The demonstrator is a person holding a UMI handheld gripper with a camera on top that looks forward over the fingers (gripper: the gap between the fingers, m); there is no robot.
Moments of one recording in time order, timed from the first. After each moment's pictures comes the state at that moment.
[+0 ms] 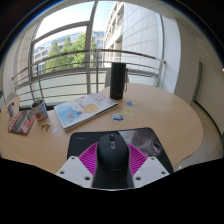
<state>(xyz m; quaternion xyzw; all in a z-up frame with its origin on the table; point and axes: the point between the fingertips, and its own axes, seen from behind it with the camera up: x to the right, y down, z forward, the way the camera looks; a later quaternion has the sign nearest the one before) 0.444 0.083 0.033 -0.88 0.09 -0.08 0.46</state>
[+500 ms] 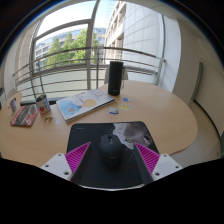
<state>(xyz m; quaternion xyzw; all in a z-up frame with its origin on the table) 0.450 0.029 0.047 -0.89 0.08 -0.08 0.44</state>
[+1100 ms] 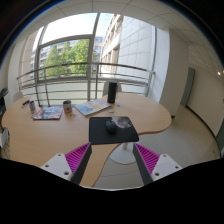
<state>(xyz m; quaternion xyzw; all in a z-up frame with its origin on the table) 0.367 -0.233 0.191 -0.87 0.08 -0.11 0.48</state>
